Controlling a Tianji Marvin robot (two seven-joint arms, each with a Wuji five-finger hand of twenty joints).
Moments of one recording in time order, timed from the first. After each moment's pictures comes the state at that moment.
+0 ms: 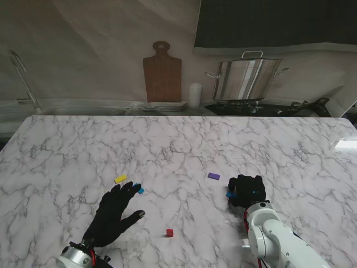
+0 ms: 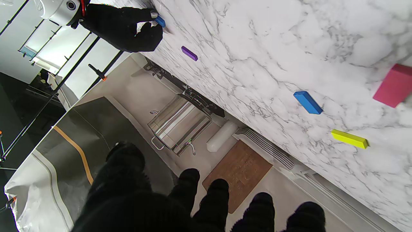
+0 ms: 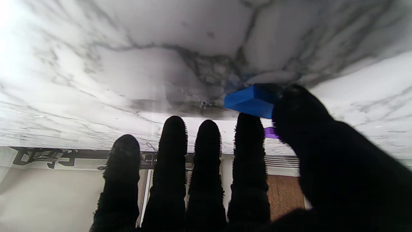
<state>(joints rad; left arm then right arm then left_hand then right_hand) 2.18 -1.12 -1.40 -2.00 0.67 -0.19 0.17 -1.59 -1.08 1.07 -1.44 -1.03 0.32 -0.19 0.85 0.05 -0.02 -0.02 0.24 0.20 0.06 0.34 0.20 0.15 0.02 0.24 0.02 0.25 0.01 0.25 -0.07 0.33 0.03 0.29 0.48 -0.67 0.99 -0.19 0.61 -0.19 0.90 0.59 0.62 -0.06 0.82 0.65 0.56 -0.01 0.81 0.50 0.22 0.20 1.26 0.66</state>
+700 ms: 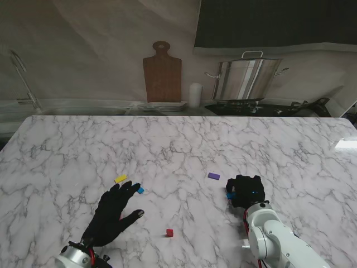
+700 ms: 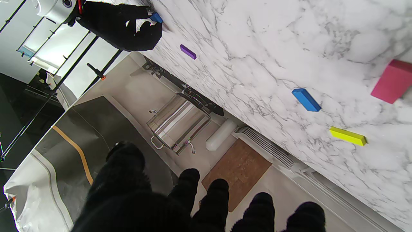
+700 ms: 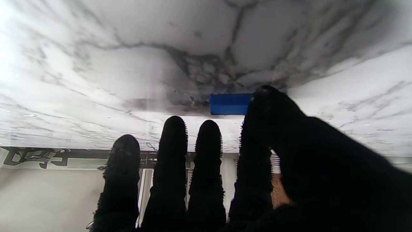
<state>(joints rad) 2.19 -1.12 -1.41 -2.00 0.67 -0.19 0.17 -1.59 -1.08 1.08 -1.44 -1.04 0.30 -0.19 0.85 0.05 -0.02 -0.02 0.24 0.20 0.06 0.34 0.20 0.15 0.02 0.24 0.02 0.25 0.01 0.25 -0.07 0.33 0.03 0.29 0.58 -0.71 1.07 -0.17 0.63 -0.26 0.89 0.51 0.62 -0.06 0.82 0.66 0.56 -0.01 0.81 0.50 0.22 0.20 1.26 0.66</state>
